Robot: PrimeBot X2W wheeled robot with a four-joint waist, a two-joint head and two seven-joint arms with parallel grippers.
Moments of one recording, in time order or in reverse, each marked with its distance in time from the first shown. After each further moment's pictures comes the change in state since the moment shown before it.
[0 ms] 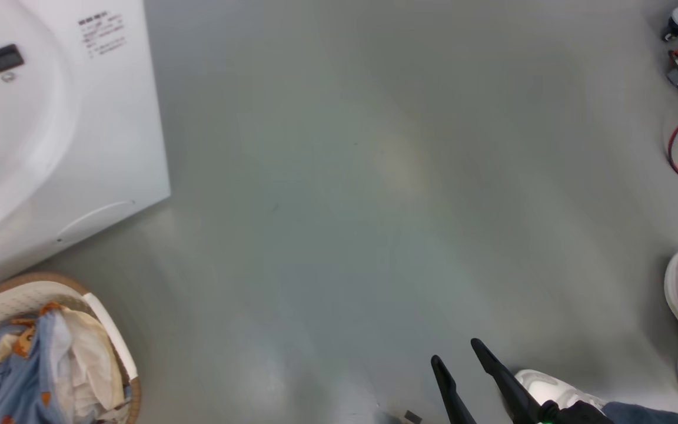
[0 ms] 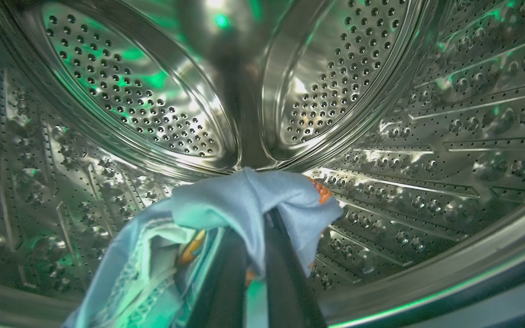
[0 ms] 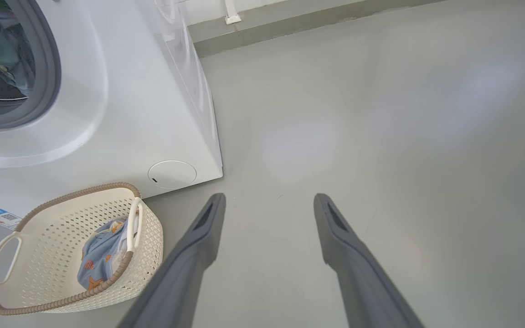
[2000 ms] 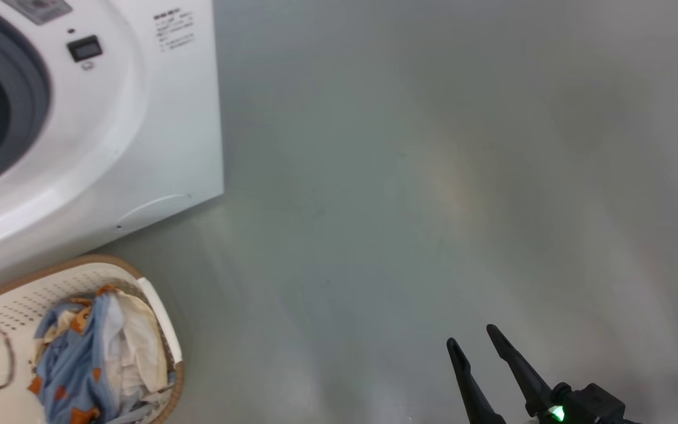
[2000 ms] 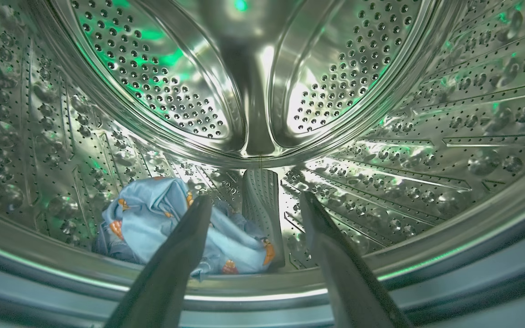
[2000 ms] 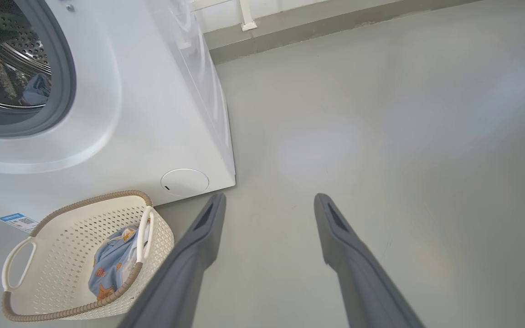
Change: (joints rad) left arm -0.117 -0.152 -0.084 0.239 -0.036 0.018 -0.113; right arm -0.047 -0.001 -0.044 0.047 0.023 0.000 0.000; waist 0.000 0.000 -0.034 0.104
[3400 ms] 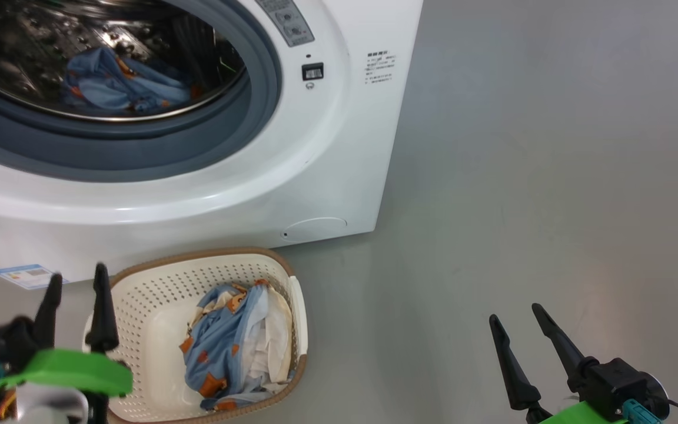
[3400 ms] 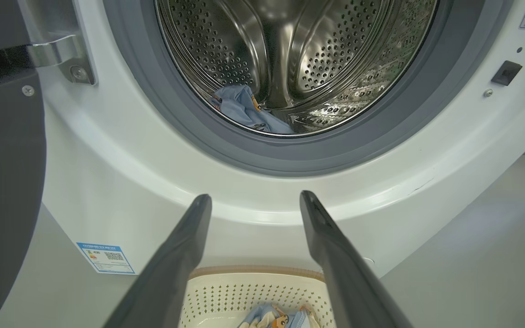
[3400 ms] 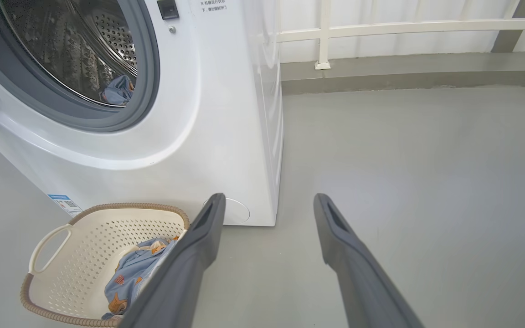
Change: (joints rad) left arm 0.838 -0.243 0.044 -0.633 0.019 -0.118 -0.101; right arm -0.081 -0.004 -0.158 0.101 -0.142 0.000 0.000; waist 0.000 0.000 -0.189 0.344
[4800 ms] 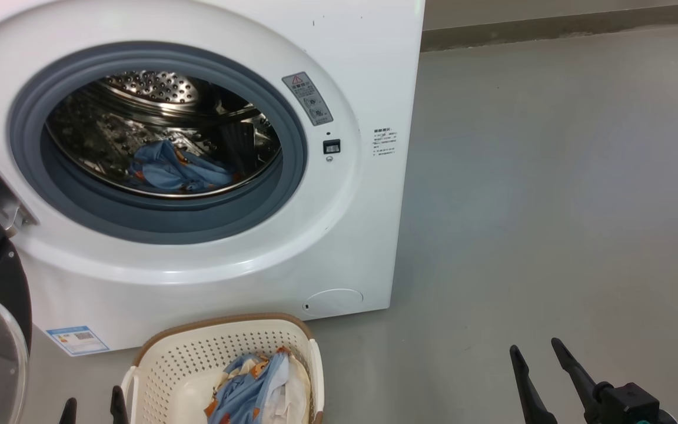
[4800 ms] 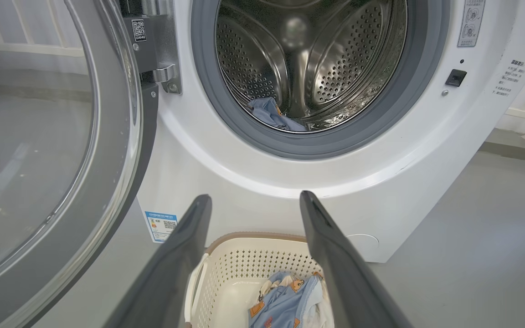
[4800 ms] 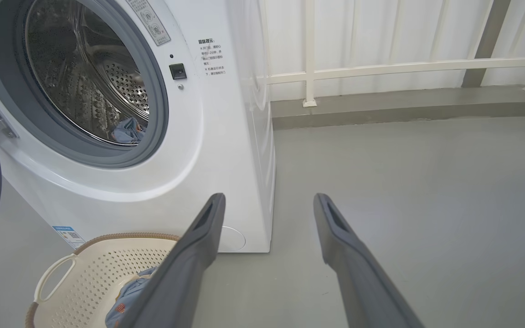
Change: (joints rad) left arm 0.394 -0.125 0.124 -0.213 0.158 0.018 0.000; right arm 0.047 0.000 -0.057 0.080 0.021 0.000 0.000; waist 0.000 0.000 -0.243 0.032
